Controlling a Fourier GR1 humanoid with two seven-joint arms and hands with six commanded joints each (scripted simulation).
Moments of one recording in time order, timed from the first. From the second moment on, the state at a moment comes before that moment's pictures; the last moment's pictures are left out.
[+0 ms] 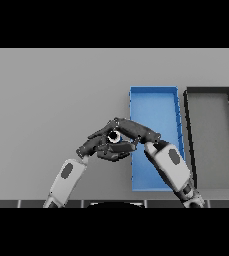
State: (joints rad) left arm -0.25 -0.01 -0.37 -1.53 -0.15 -0.38 0.06; right arm -0.56 -0.11 0.33 -1.78 -0.32 0.49 0.29
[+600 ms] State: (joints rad) left arm -0.24 -0.02 -0.38 -1.54 -0.14 -0.39 0.11; right arm -0.94 -0.22 0.09 -1.70 -0.80 0.32 0.47
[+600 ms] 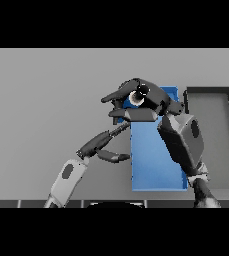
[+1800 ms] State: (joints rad) left arm -0.21 0.00 -0.39 -1.56 -0.16 -0.38 0.10; right arm -0.56 -0.43 -0.02 -1.45 -0.54 0.10 0.56
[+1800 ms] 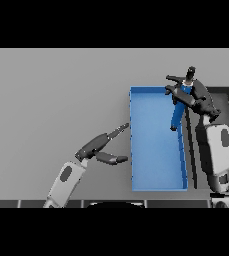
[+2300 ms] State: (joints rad) left arm -0.21 0.00 -0.39 -1.58 -0.16 -0.38 0.11; right arm -0.49 -0.57 0.30 -1.34 -0.54 -0.16 0.61
